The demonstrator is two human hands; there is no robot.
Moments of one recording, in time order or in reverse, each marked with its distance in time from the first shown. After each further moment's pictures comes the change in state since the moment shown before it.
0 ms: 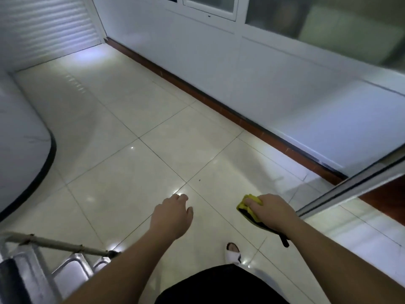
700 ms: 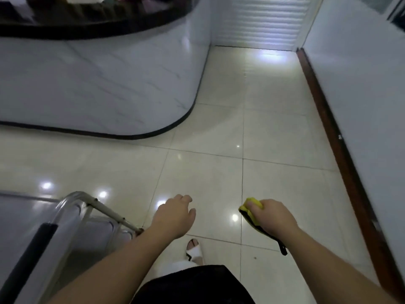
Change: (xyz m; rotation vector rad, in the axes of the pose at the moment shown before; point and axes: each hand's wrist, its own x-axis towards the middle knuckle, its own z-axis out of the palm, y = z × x) left_hand 0.214 -0.190 -0.119 -0.368 0.135 -0.805; right_hand 0.406 -0.386 -0.048 -0.360 -0.298 -0.623
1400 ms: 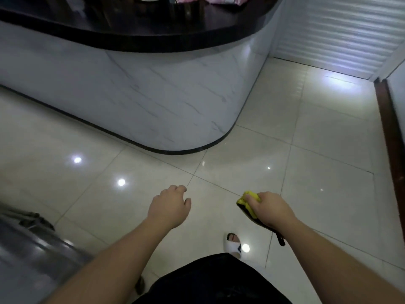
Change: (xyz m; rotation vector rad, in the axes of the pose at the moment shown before) left_hand 0.352 -0.143 -0.184 -0.120 0.109 -0.319; right_hand 0.403 -0.291 -0.095 -0.206 -0.095 -0.286
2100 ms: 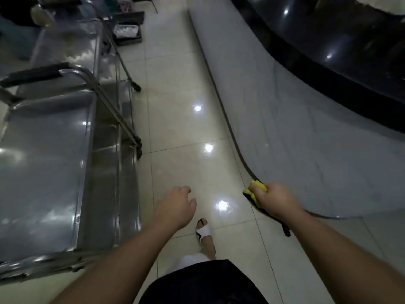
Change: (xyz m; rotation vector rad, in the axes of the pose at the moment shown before) left_hand 0.159 -0.150 -0.069 -0.421 0.184 -0.883; right_hand 0.336 -0.375 -0.024 -0.345 -0.351 -0.700
